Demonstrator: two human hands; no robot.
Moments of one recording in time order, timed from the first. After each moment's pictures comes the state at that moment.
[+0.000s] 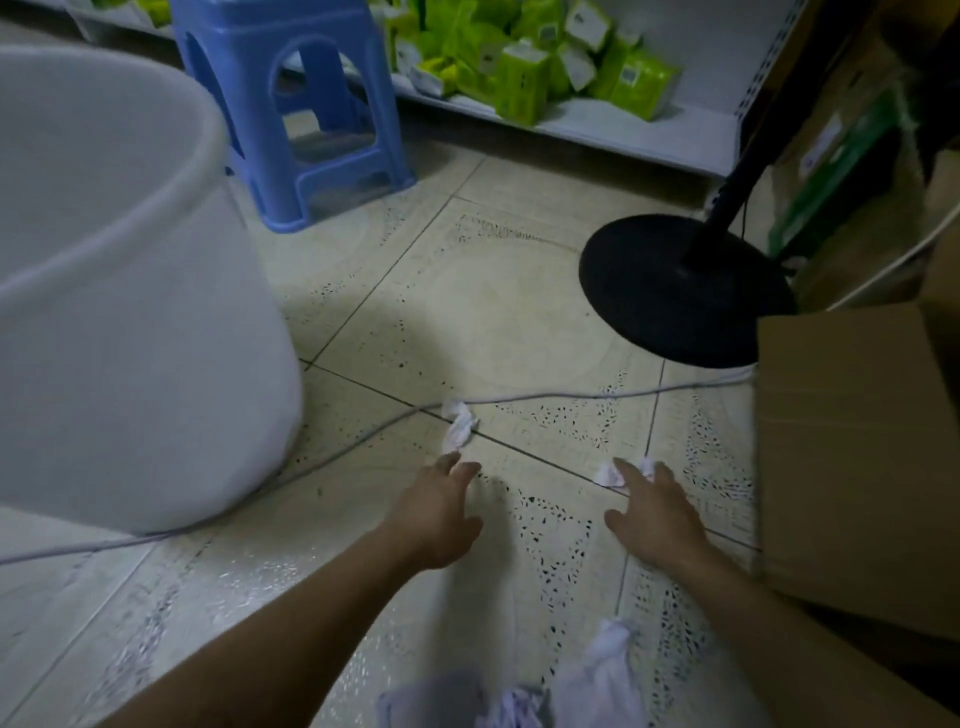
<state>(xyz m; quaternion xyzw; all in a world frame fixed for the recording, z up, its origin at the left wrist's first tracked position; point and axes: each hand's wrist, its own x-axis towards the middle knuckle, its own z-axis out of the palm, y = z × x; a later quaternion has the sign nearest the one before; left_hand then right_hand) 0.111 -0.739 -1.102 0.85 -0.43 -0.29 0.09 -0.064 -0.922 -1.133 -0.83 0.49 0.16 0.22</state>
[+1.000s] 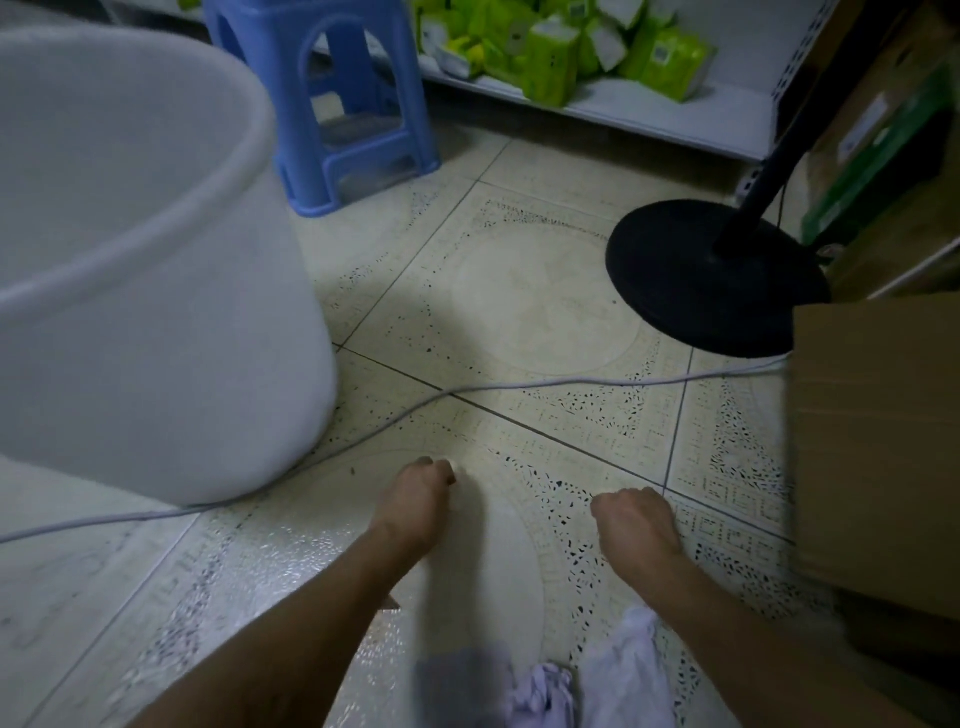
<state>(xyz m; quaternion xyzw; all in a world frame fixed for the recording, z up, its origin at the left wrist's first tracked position) 0.139 -0.701 -1.142 0.88 -0.41 -0.20 0.14 -0.042 -0.866 -1.138 -0.93 0.28 0.21 -0.03</state>
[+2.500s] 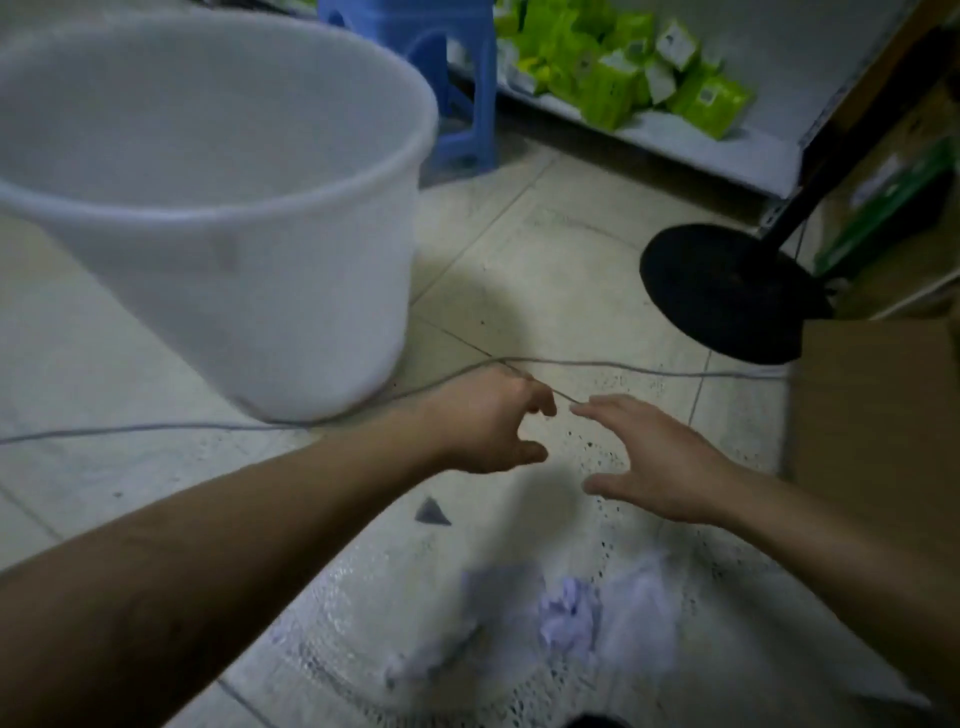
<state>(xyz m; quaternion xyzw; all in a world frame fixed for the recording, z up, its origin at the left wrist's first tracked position) 0.121 -0.647 -0.975 0.78 -0.58 -0.19 0.13 -0.032 -0.797 -0.990 -0.97 0.17 0.12 0.15</state>
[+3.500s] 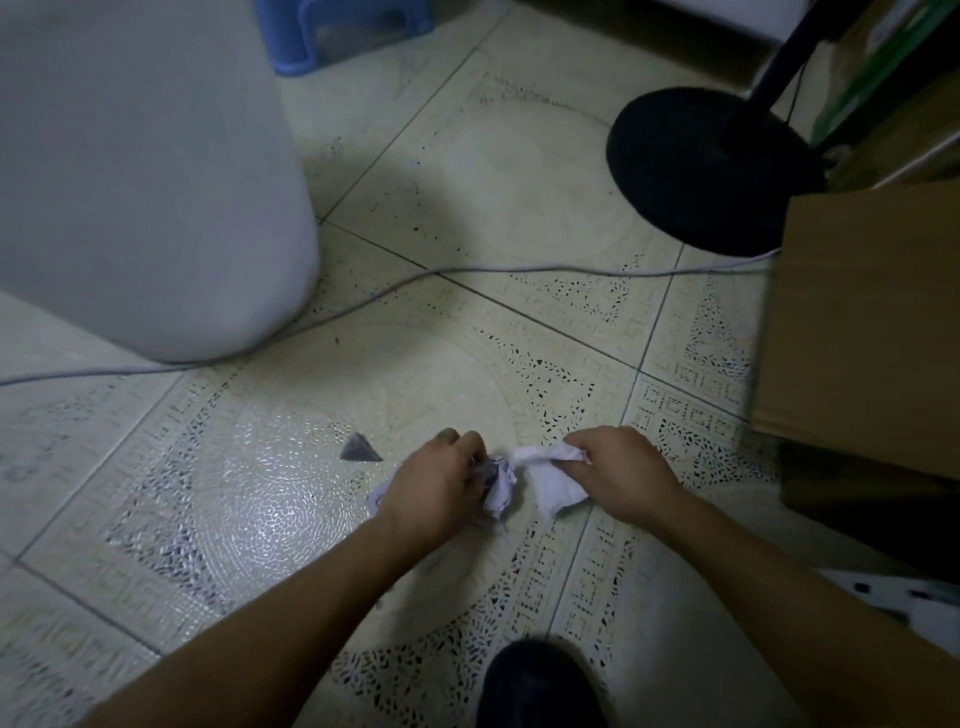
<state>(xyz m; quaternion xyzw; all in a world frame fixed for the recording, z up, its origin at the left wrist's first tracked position) 0.022 -0.643 -1.136 0.84 -0.44 -0.24 0.22 -0.108 -0.817 -1.100 -0.89 0.29 0.14 0.31</state>
